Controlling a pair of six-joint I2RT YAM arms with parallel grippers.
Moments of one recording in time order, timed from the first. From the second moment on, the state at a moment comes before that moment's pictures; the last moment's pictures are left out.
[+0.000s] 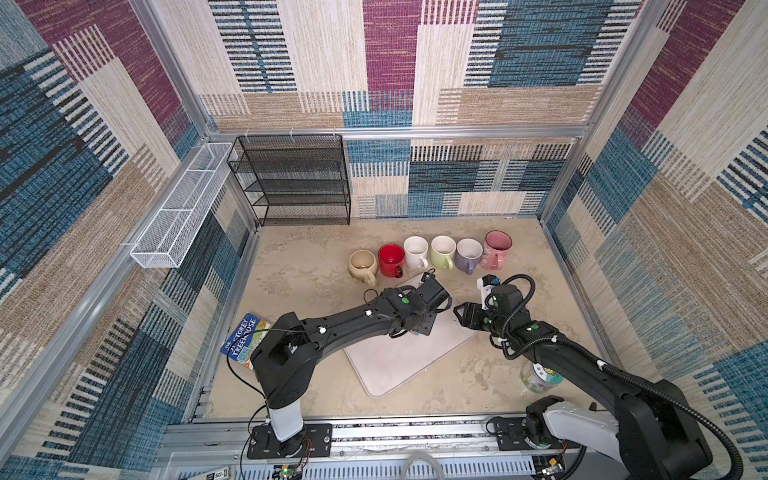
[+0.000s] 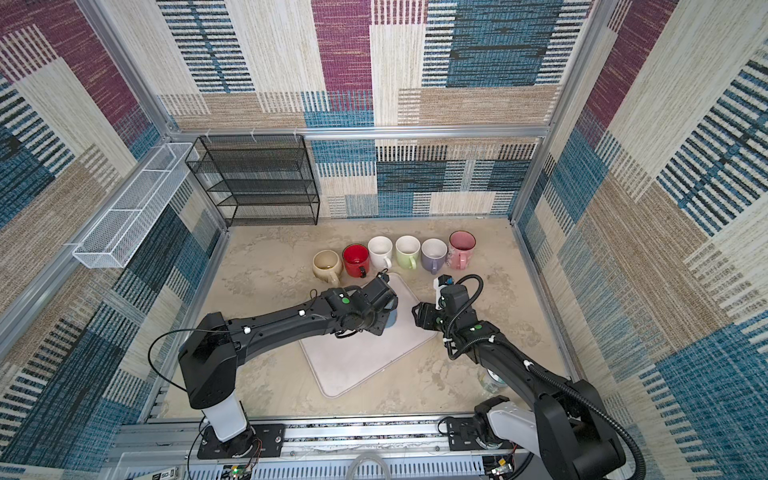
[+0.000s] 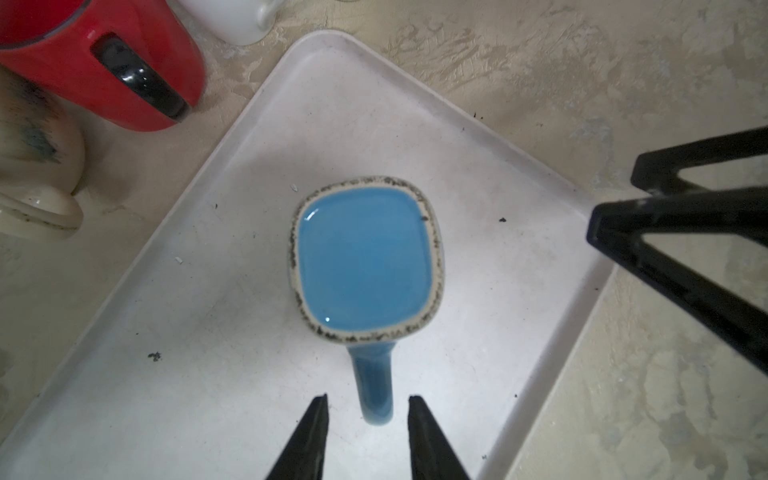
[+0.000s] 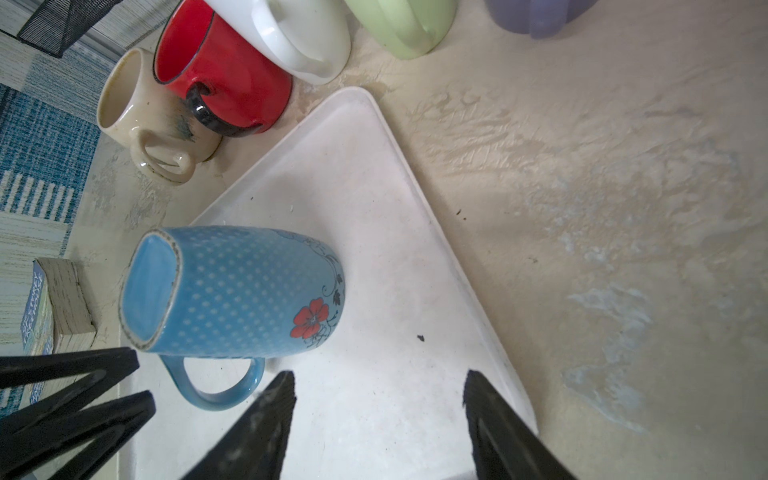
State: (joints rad) left arm -0.98 1.80 1.38 -0.68 -0.25 -0.46; right arm 0.36 1.14 0.52 -0.11 -0.18 0.51
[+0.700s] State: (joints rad) left arm -0.98 1.95 1.48 -0.74 -0.26 -0.47; right arm 0.36 1.11 0.51 -0.10 -0.18 0.51
